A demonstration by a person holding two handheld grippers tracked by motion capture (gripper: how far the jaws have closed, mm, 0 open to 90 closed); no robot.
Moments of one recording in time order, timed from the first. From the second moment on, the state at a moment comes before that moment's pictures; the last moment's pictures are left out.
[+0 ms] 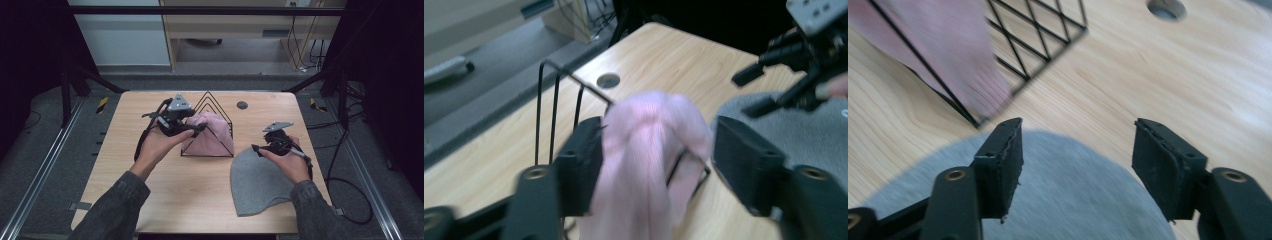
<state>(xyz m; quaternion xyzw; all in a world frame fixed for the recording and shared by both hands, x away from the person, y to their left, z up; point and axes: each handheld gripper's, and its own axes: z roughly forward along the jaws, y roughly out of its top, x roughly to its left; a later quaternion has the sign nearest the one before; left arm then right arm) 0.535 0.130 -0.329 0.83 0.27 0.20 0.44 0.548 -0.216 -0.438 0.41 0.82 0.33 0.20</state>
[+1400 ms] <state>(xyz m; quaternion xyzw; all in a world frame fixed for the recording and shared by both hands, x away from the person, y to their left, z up) 0.463 0.225 -0.443 0.82 0.38 0.15 0.40 0.548 -0.259 -0.466 0.45 0.83 0.30 0.13</state>
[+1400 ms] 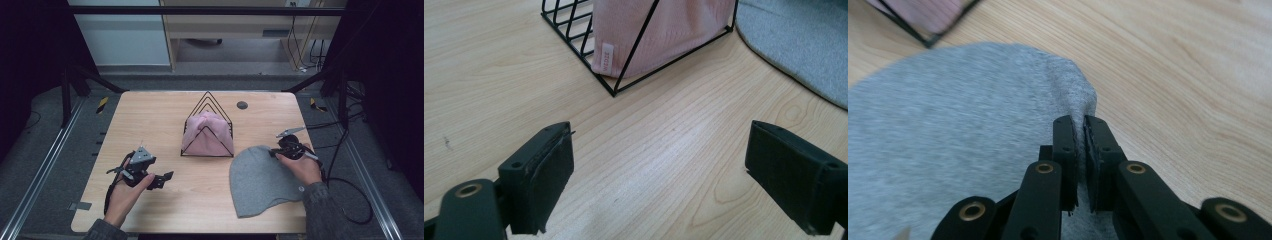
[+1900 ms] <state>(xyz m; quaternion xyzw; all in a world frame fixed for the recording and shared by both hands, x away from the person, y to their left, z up) 0.467 0.225 -0.453 0.83 0.38 0.11 0.40 0.489 -0.241 -0.405 0.36 0.83 0.40 0.16</state>
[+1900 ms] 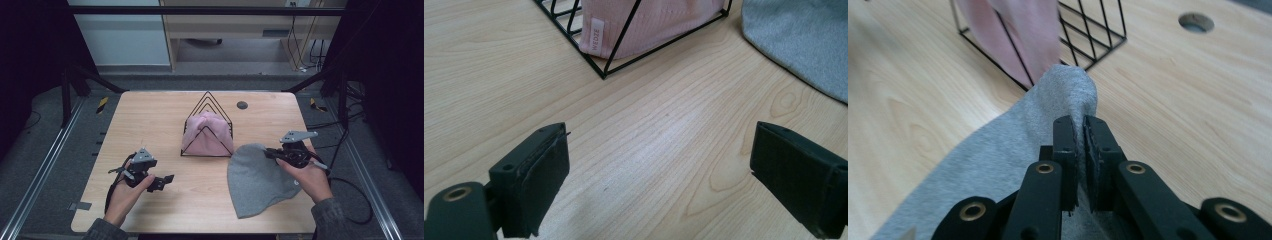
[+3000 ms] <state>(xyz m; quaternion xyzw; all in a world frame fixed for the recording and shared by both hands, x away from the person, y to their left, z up) 0.454 0.198 -0.448 0.84 0.30 0.05 0.46 0.448 -0.130 -0.285 0.18 0.83 0.49 0.19</state>
